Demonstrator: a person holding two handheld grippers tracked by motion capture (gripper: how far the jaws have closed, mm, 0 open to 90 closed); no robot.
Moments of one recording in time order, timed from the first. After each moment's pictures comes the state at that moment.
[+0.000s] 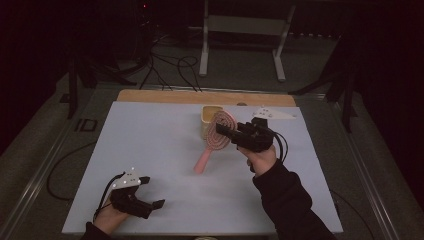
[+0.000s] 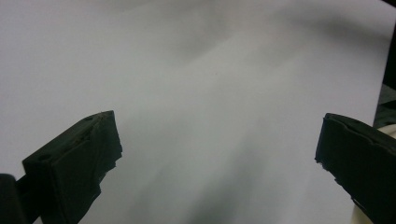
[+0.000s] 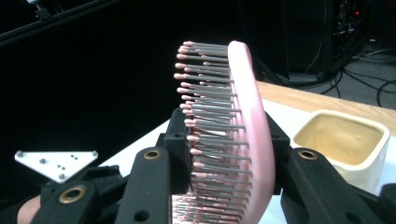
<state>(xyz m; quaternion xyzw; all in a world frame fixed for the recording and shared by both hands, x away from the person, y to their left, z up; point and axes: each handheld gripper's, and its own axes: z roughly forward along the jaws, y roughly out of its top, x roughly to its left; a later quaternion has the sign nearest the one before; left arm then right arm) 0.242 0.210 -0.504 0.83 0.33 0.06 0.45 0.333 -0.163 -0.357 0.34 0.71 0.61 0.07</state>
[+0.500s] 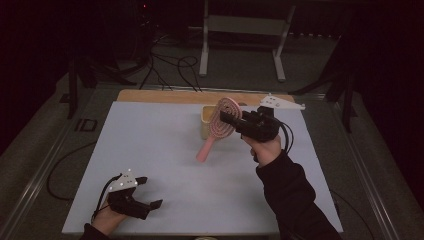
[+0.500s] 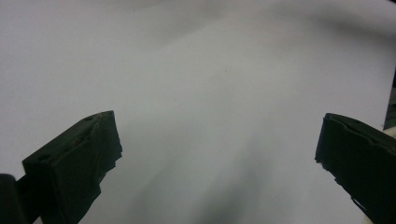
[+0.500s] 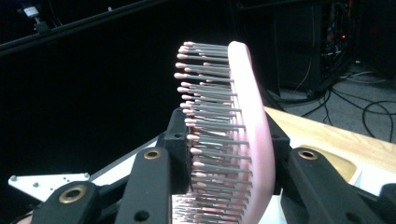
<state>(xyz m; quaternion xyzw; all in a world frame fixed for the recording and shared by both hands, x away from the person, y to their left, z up) 0.240 0.216 -0.508 0.82 0.34 0.07 0.46 0.342 -0.170 -0.330 0.33 0.70 0.62 0.10</state>
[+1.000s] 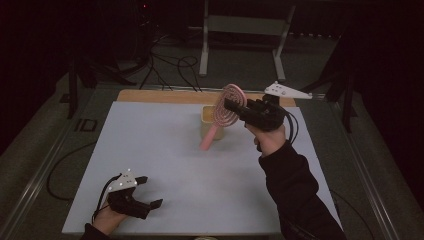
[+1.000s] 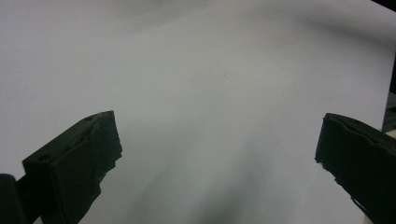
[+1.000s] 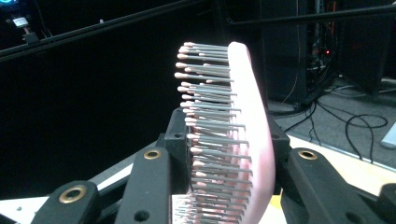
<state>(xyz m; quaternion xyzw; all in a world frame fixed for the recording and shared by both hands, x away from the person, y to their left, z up) 0.240 0.217 -0.508 0.82 0.34 0.07 0.46 0.354 -0.176 -0.305 0.33 0.69 0.63 0.13</state>
